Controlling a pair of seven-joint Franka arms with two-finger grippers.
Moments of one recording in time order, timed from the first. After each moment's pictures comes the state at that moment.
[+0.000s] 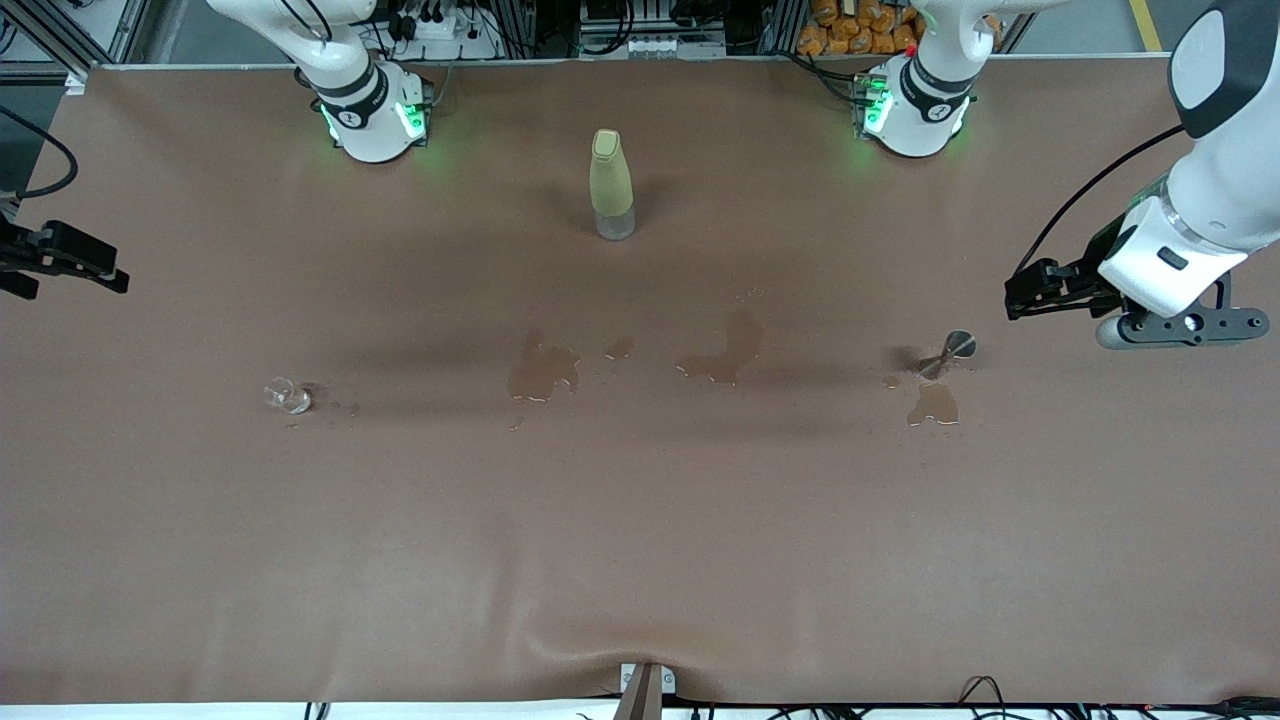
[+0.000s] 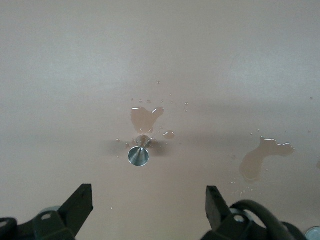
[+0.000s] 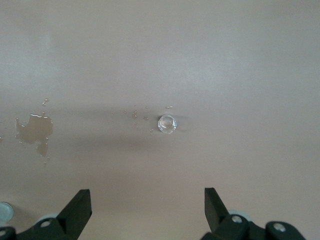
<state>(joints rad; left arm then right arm) 0.03 0.06 -0.17 -1.66 -0.01 1.70 -0.17 -0.06 0.08 -0.04 -1.46 0.01 1.51 -0.15</state>
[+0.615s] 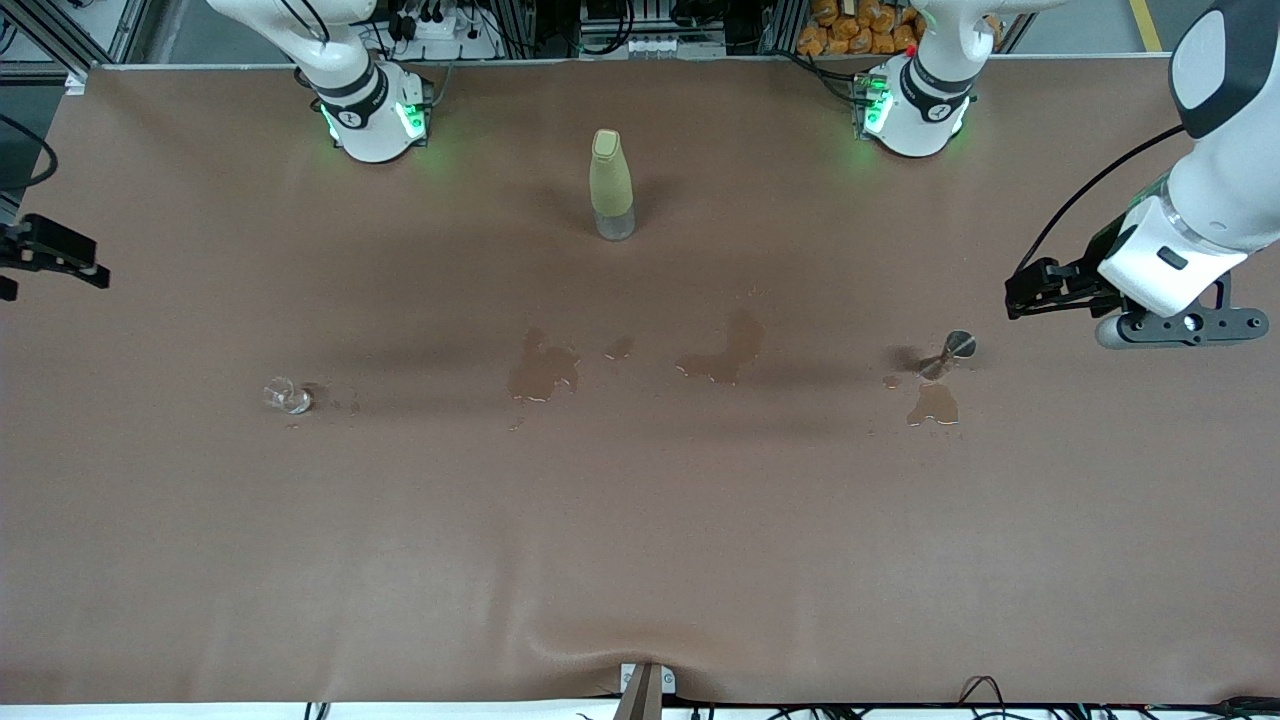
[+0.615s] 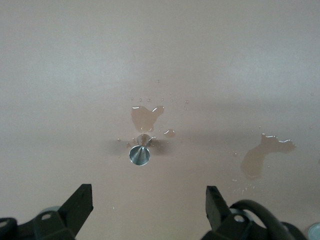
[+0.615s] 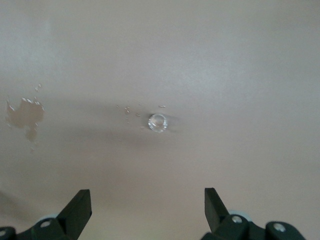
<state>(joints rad) 0.03 0.06 -0.17 -1.66 -0.01 1.69 -0.13 -0.06 0.08 -0.09 -1.46 0.01 1.51 -0.36</state>
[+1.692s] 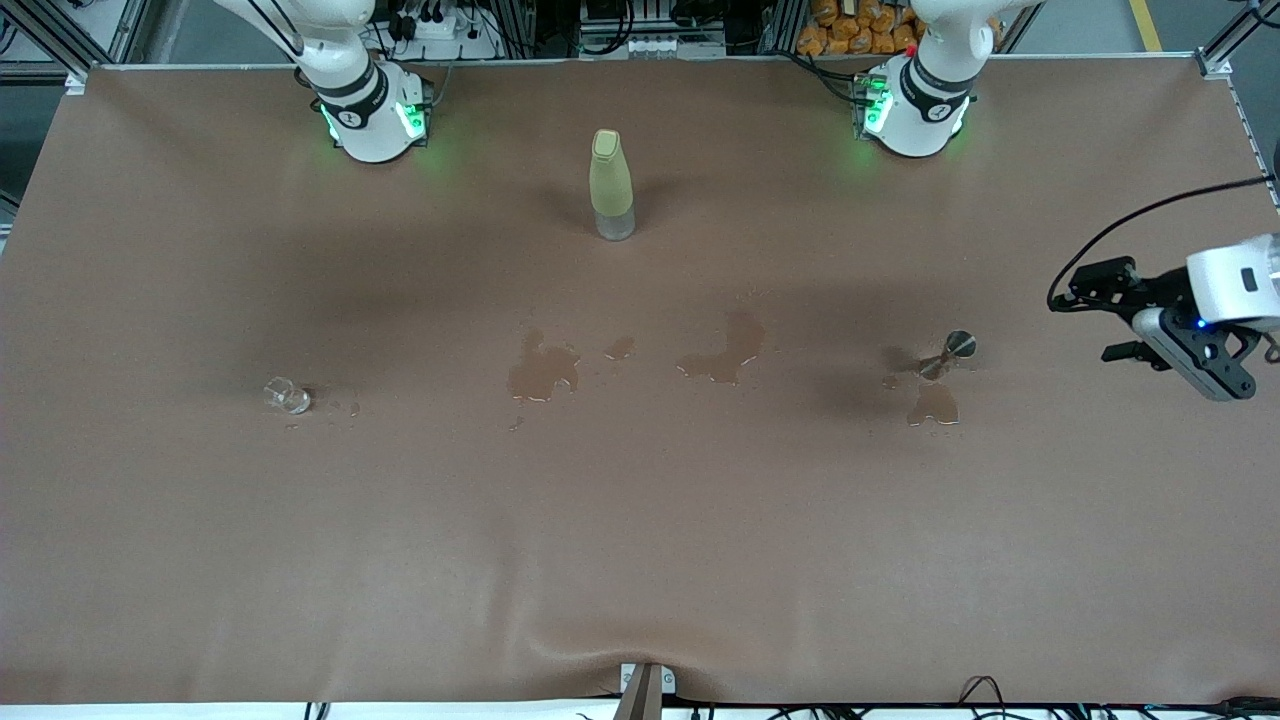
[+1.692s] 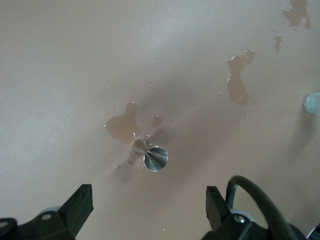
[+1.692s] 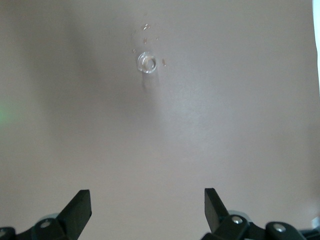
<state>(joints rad) 0.30 0.20 -0.16 -1.70 -0.30 1.68 0.91 -0.22 0.09 -0.15 -1.55 -0.04 1.66 -1.78</state>
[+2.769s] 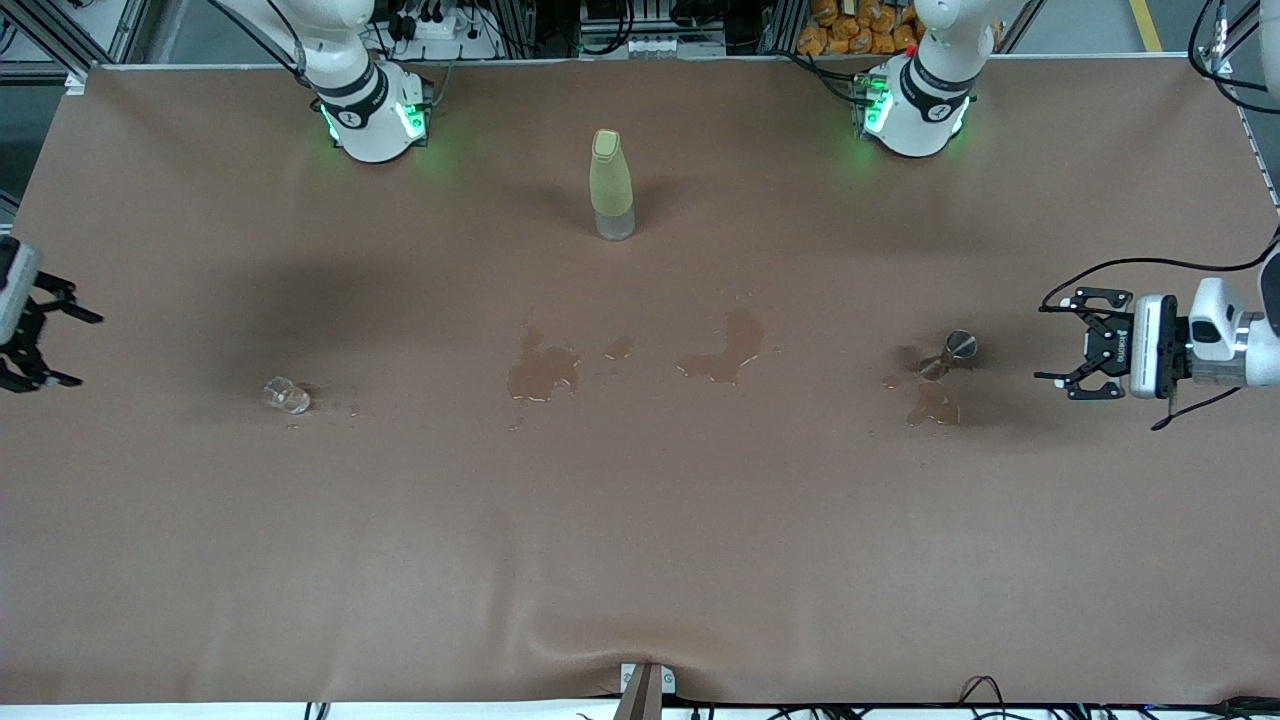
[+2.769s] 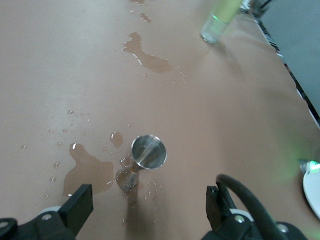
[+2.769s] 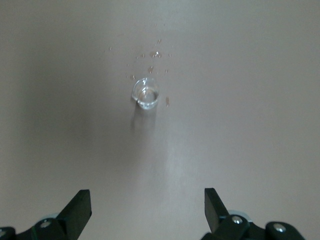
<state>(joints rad) 0.47 0.50 -0.16 -1.70 -0.48 1.57 2.01 -0.26 0.24 -0.22 -1.86 0.37 1.99 -2.26</state>
